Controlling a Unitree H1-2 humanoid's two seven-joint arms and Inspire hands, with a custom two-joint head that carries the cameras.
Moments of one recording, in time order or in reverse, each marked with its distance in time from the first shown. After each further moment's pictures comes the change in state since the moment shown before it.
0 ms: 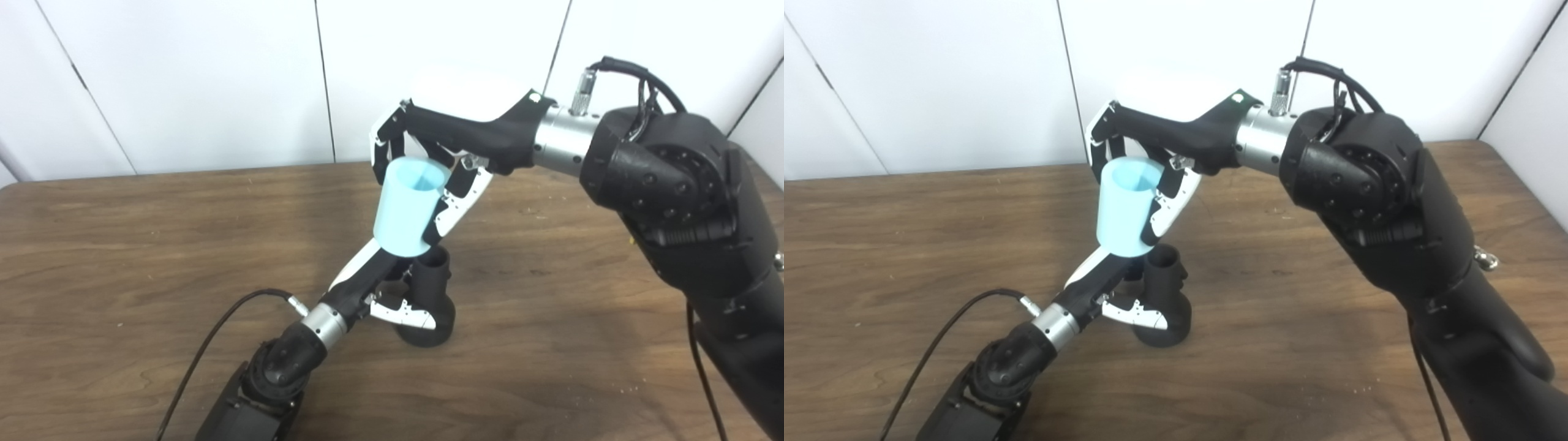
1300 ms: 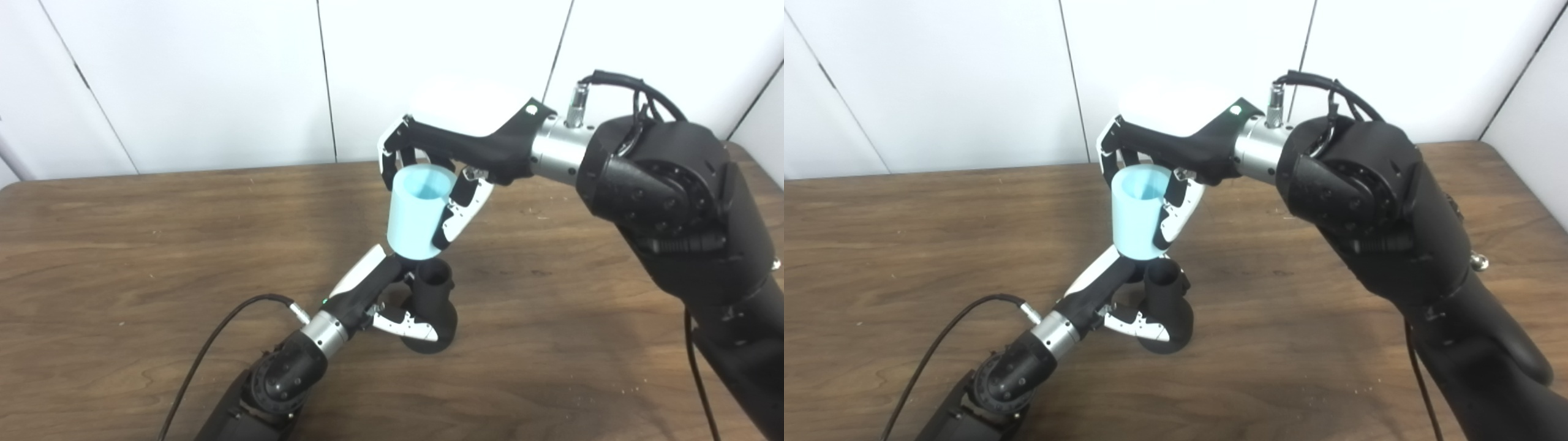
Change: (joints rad) left arm 0.005 0.026 -0.057 0.007 0.115 -0.117 0.079; right arm 0.012 0.004 0.010 -0.020 -0.117 -0.036 0.071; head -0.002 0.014
